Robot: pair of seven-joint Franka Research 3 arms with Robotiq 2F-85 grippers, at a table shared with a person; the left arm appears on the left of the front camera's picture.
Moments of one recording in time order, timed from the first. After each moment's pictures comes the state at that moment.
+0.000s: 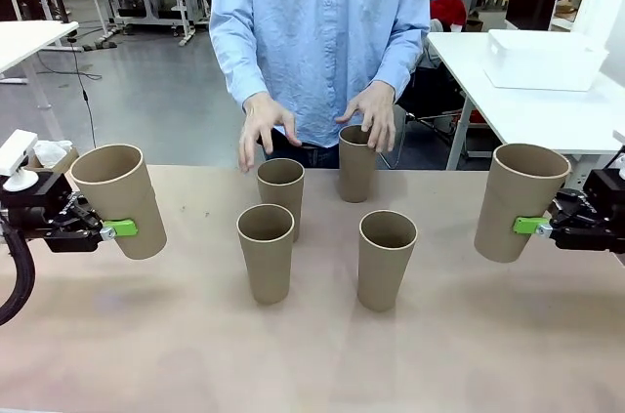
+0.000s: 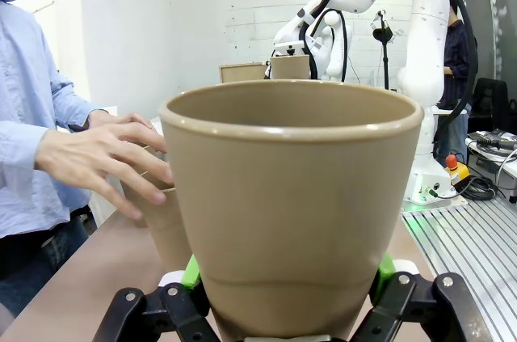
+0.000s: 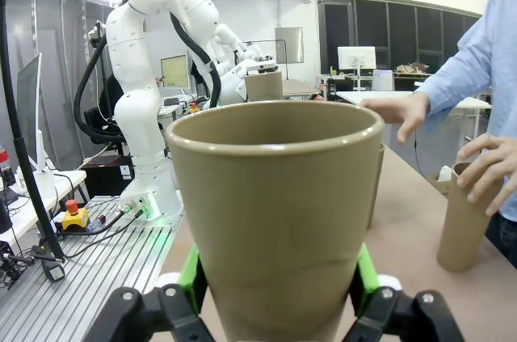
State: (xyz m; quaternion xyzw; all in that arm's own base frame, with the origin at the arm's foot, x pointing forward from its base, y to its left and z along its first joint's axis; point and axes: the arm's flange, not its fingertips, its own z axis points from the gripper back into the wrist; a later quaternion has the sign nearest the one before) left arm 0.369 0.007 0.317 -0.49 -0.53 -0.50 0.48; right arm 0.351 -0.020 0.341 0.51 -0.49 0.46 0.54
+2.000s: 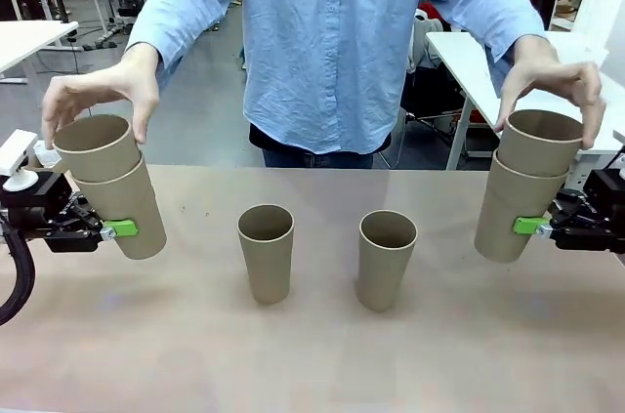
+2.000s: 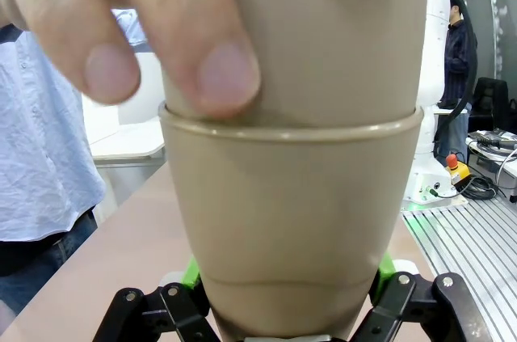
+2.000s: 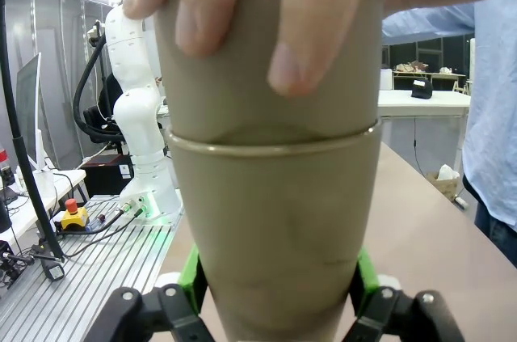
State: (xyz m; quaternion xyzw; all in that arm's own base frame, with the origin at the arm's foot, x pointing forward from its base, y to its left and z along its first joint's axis) left arm 0.369 0.007 0.317 -0.49 -0.53 -0.50 0.48; right arm 0.351 -0.020 0.341 0.50 -0.49 0.46 0.55
